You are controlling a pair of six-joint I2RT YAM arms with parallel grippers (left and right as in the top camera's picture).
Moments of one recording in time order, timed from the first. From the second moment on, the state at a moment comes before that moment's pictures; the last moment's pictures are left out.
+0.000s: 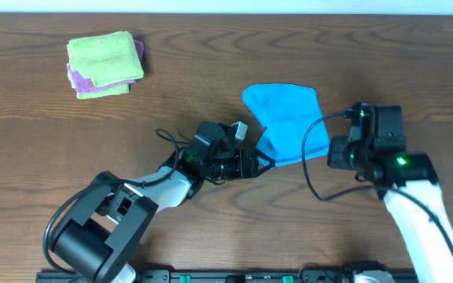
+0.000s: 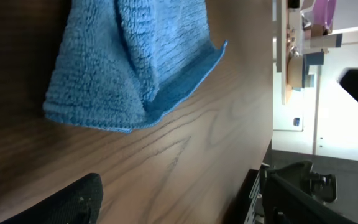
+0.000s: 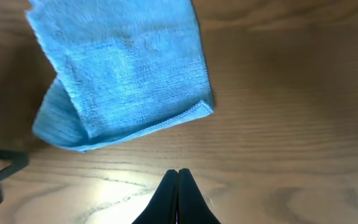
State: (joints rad) left arm -0.61 1.76 0.67 0.44 0.69 -0.90; right arm 0.08 1.22 0.91 -0.78 -0.03 0.18
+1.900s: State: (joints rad) left arm -0.66 1.84 0.74 0.34 0.53 -0.82; right arm 0.00 1.70 0.91 -0.50 -0.21 0.11
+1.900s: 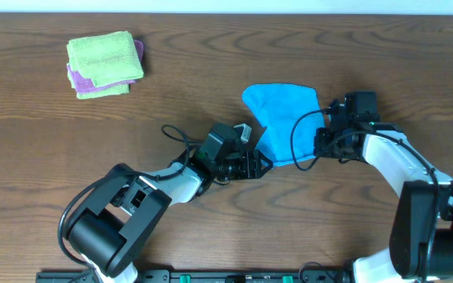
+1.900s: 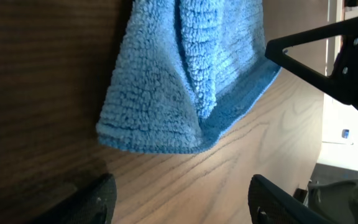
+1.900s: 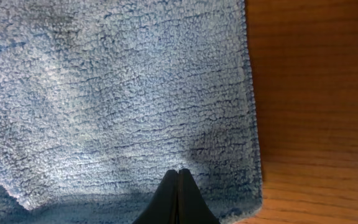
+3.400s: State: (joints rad) left arm -0.62 1.84 0.74 0.33 0.49 -0.88; right arm 0.00 1.76 0.95 -0.67 -0.20 0.11
